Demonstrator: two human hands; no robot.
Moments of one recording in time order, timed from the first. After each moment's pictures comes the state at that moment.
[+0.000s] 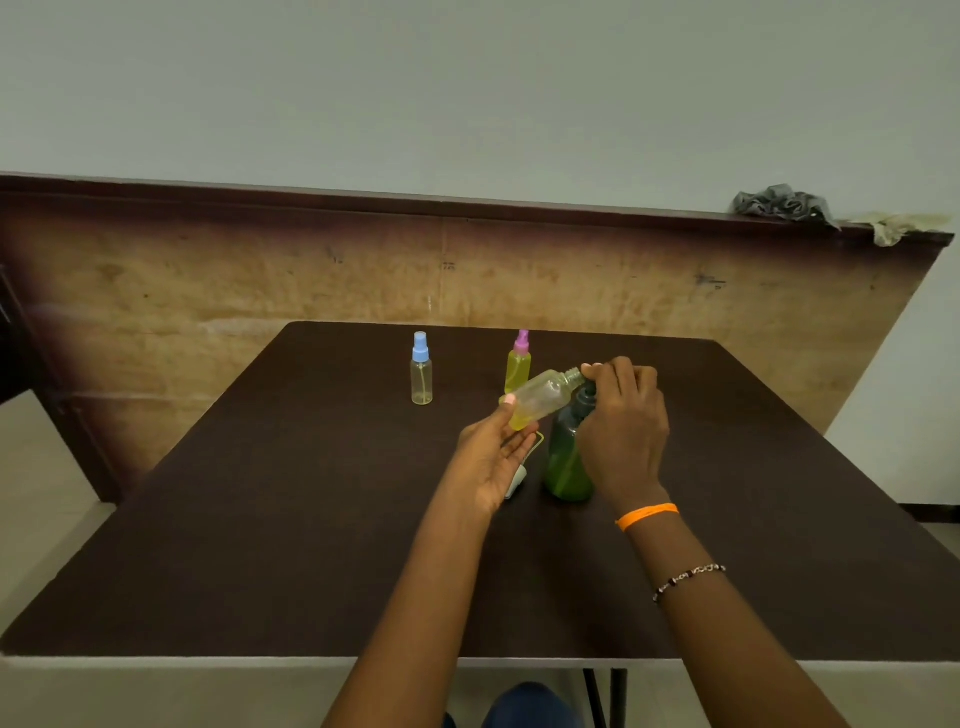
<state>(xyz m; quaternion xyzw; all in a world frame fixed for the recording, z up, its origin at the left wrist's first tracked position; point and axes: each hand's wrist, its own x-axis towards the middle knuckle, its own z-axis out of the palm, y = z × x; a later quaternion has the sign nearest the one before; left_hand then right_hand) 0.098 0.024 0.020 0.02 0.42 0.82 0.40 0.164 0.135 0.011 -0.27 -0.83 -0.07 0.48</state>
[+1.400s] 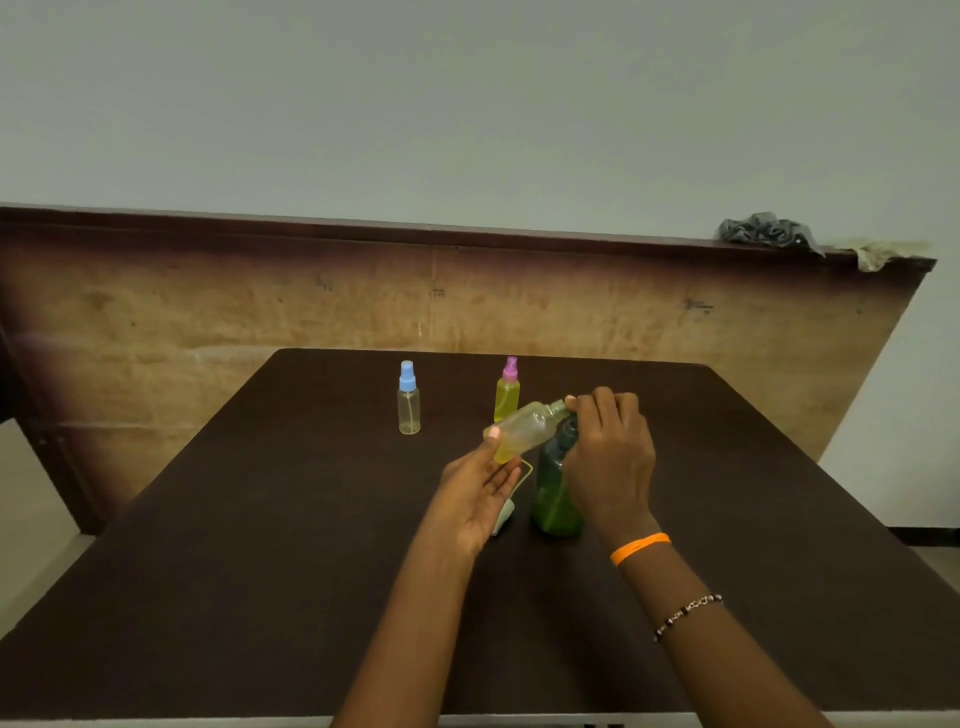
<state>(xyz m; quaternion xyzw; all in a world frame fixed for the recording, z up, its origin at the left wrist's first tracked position) 0.095 0.026 0.016 0.00 0.41 0.82 0.40 0.162 0.140 0.013 -0.23 -0.83 -0.11 0.50</state>
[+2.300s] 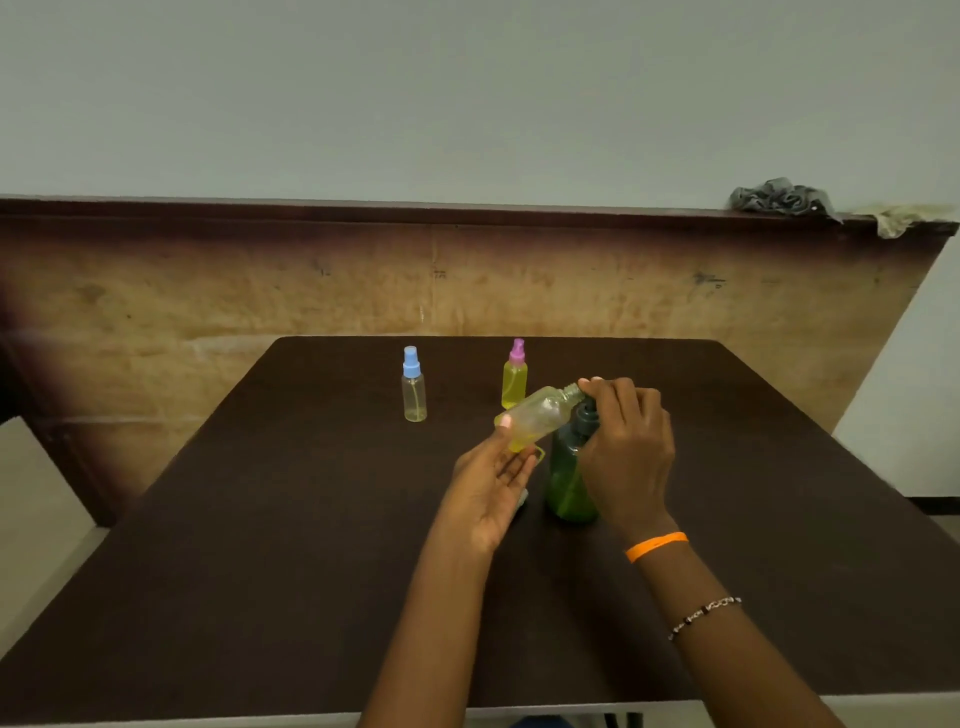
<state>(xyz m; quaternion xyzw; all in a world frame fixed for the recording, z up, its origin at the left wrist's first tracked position) 0.097 0.026 0.014 0.00 0.39 0.83 0.41 0.161 0.141 0.001 -0.25 -0.82 -0.06 0.51</state>
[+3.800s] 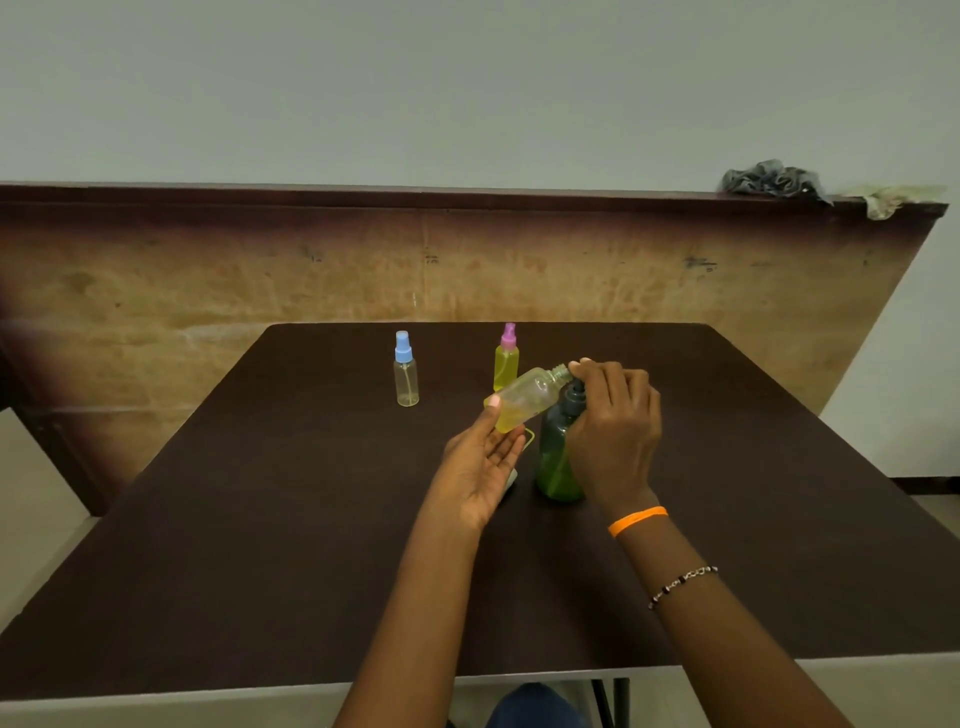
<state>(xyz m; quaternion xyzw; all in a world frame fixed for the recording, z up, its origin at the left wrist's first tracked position) 0.097 0.027 0.011 -0.01 0.38 0.83 0.41 0.161 0.142 -0.002 -0.25 -0.80 -0.08 0.54</state>
